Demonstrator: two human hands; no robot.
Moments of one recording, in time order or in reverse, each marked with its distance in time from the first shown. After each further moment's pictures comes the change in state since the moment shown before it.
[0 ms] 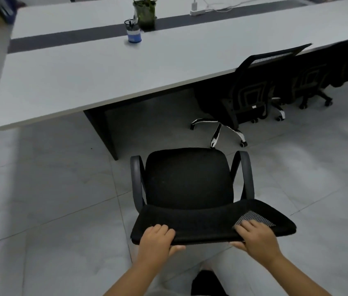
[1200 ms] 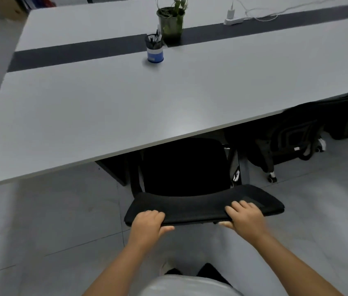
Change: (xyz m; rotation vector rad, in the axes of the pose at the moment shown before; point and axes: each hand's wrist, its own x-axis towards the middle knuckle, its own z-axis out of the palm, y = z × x) left_hand 0.282 -0.195 0.000 0.063 0.226 -0.095; right_hand 0.354 0.077 0.112 -0.011 0.061 -0.121
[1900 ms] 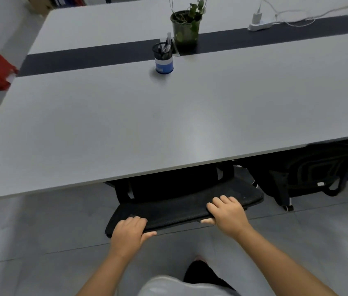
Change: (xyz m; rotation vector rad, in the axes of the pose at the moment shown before) left_hand 0.092 -0.021 0.017 0.118 -0.093 -0.186; right_hand 0.138 0.068 0.056 0.106 0.056 -0.191
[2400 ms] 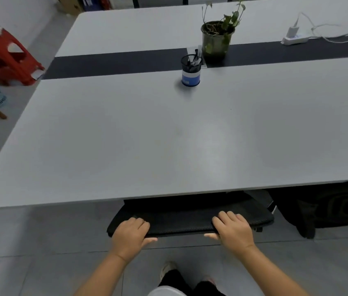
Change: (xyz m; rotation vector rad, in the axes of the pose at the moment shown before) left_hand 0.039 -0.070 -0.002 0.098 0.095 0.055; right_hand 0.057 -0.020 0.034 -0.047 0.100 -0.015
